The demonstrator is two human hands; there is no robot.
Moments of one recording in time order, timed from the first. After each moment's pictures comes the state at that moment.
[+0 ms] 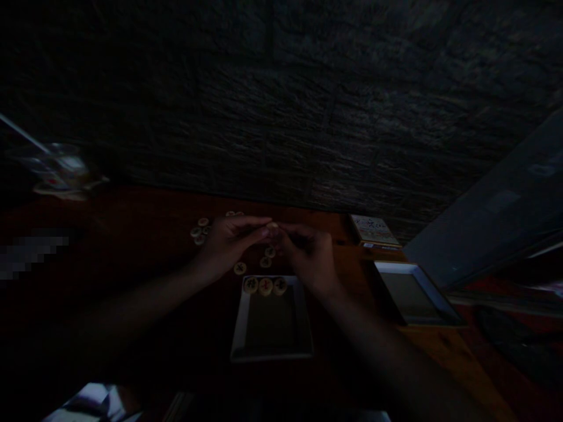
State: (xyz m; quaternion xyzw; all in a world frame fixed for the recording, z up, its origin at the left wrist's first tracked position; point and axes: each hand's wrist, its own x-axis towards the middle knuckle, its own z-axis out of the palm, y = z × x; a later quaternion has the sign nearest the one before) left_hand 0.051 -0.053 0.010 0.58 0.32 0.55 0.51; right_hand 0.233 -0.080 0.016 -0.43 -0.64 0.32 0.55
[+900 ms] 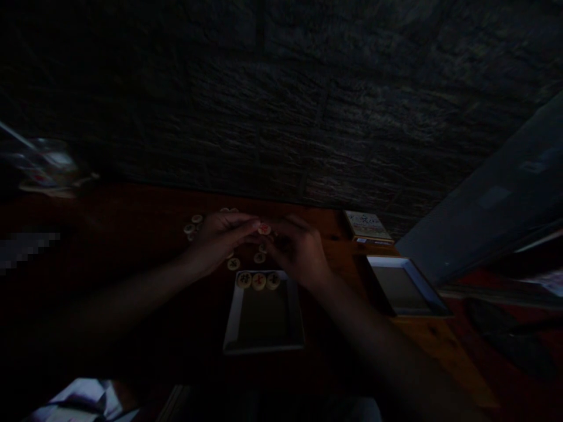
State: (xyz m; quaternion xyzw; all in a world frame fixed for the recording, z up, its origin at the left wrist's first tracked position) left_hand 0.048 -0.049 0.006 0.56 0.29 0.51 0.59; right_hand 0.242 -0.082 0.028 -0.40 -0.81 0.06 0.43
